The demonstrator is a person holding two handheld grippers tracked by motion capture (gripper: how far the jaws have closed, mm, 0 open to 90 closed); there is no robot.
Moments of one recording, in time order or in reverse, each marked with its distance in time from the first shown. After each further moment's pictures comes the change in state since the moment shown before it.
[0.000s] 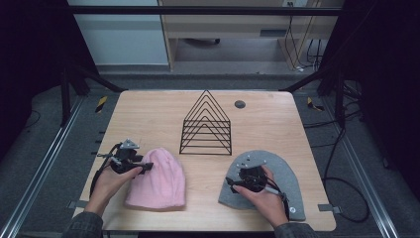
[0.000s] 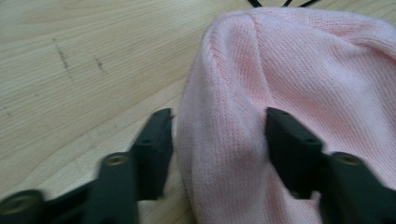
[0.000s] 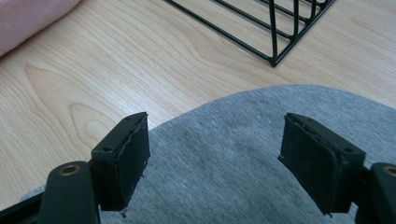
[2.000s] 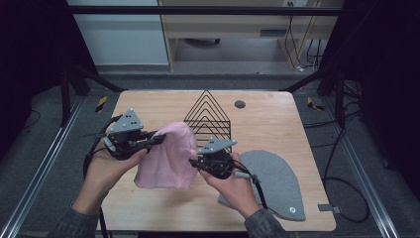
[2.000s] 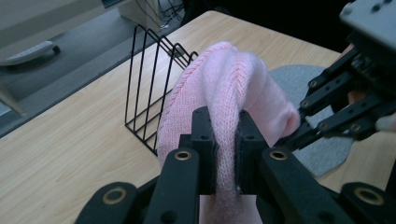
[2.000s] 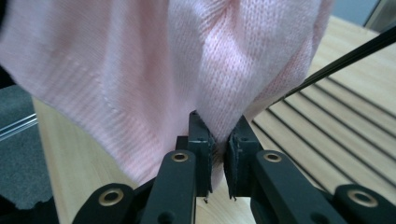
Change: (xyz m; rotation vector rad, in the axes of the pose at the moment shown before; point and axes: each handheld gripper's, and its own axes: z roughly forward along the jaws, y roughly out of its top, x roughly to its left) left arm -0.101 0.110 -0.136 -0.306 -0.076 0.270; right arm 0.074 0.118 -0.032 -0.162 0.258 -0.089
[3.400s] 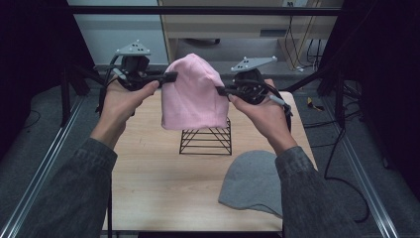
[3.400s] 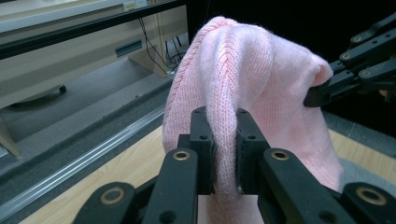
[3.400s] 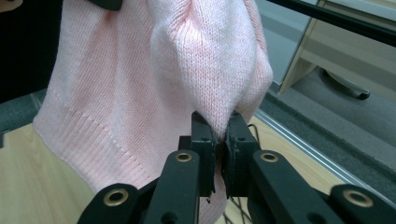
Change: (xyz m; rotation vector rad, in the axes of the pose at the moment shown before) left arm 0.073 0.115 0.033 -0.153 -0.001 -0.060; right arm -0.106 0.132 -0.082 -0.104 -0.157 -0.055
